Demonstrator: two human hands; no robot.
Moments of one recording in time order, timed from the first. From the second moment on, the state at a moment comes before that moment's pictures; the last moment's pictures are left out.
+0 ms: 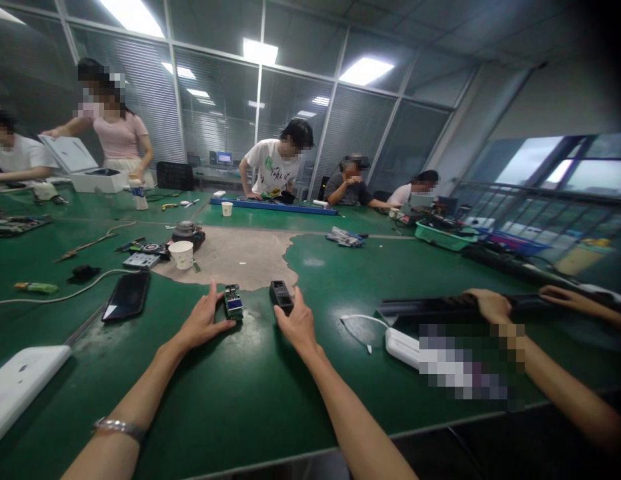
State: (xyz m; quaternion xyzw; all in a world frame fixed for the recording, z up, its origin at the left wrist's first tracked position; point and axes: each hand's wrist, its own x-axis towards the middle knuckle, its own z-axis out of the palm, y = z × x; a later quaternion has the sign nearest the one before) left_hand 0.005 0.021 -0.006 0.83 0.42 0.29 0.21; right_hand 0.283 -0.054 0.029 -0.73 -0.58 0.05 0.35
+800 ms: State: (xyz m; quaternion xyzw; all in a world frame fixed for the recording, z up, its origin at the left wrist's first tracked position) left_hand 0.000 0.027 -0.017 0.83 0.41 0.32 0.20; right_hand 0.219 -0.048 0.065 -0.62 -0.62 0.11 0.46
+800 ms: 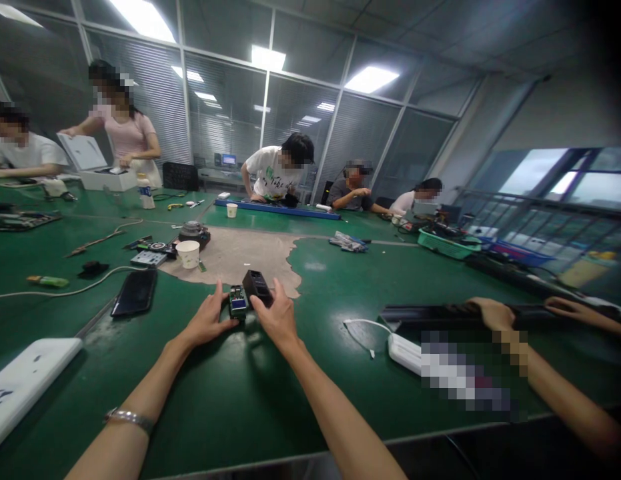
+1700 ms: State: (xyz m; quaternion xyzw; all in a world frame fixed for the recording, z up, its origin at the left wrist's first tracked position) left_hand 0.003 0.035 -0.035 0.83 0.40 0.36 0.14; right_hand 0.162 -0.051 0.052 -0.67 -0.68 0.07 0.28
